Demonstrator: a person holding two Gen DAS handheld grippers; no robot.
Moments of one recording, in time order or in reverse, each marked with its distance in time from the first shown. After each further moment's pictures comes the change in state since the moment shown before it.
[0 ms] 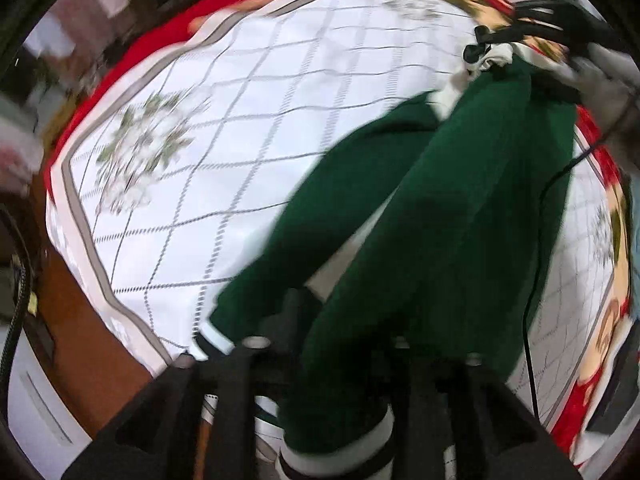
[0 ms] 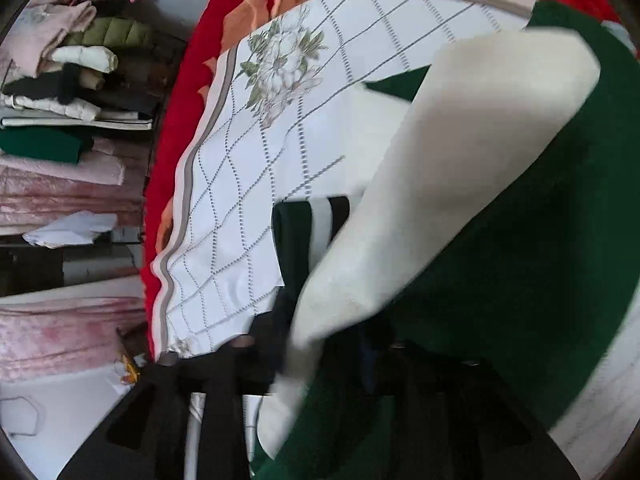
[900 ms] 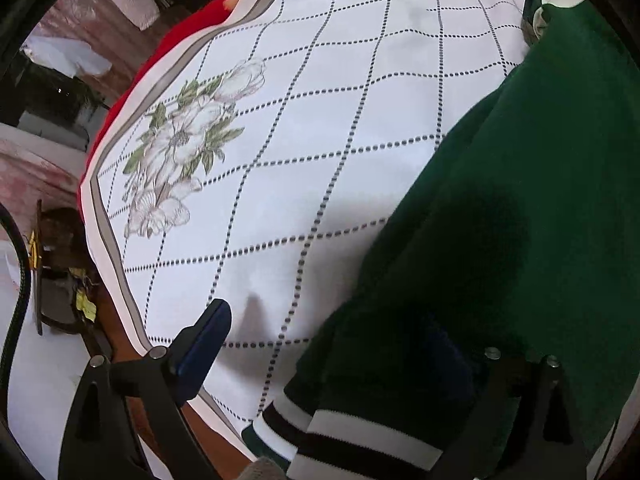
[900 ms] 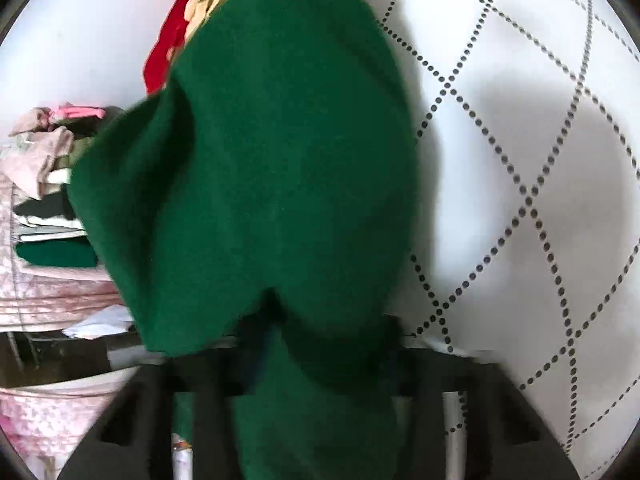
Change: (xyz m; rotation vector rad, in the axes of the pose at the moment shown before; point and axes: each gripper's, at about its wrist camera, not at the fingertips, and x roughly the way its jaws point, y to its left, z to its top) left arm 0.071 0.016 0.014 0.061 -0.005 0.300; right arm -0.053 -0.239 -0.017 0.279 -0.193 0.155
